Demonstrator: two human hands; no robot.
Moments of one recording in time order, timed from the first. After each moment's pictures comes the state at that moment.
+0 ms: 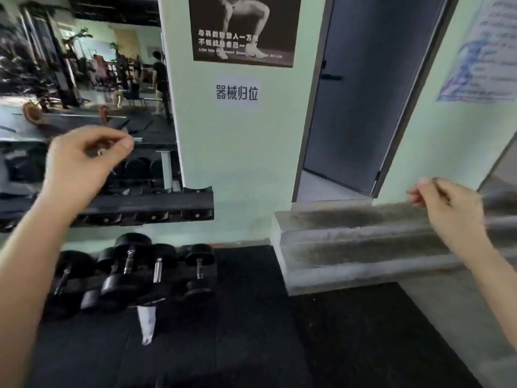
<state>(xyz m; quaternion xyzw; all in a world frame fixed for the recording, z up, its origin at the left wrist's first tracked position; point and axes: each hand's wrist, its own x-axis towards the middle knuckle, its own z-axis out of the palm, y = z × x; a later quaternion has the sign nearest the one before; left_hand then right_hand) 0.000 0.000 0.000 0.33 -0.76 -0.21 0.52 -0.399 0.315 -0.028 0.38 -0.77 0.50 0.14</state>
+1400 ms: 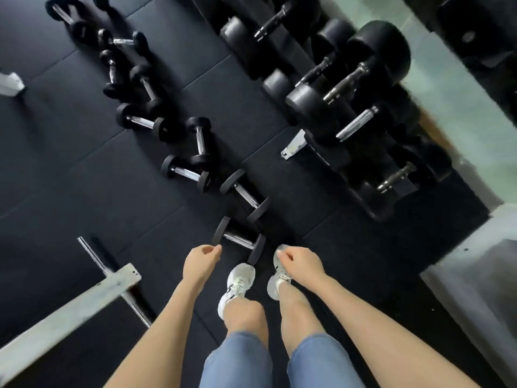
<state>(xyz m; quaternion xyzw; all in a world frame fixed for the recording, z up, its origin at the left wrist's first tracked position) 0.080 -0.027 -0.569 0.84 -0.07 -0.52 0.15 -0.120 -0.130 -0.560 0.65 -0.54 -0.27 -0.46</state>
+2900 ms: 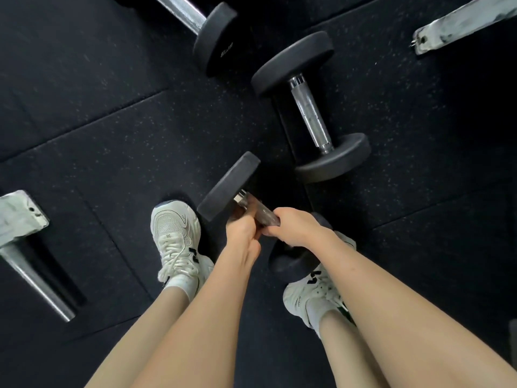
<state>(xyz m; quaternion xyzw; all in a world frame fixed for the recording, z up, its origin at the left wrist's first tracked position) 0.057 -0.002 -1.062 0.62 0.47 -0.47 0.41 -0.022 -0.079 -1.074 0.66 -0.35 -0.47 -0.47</state>
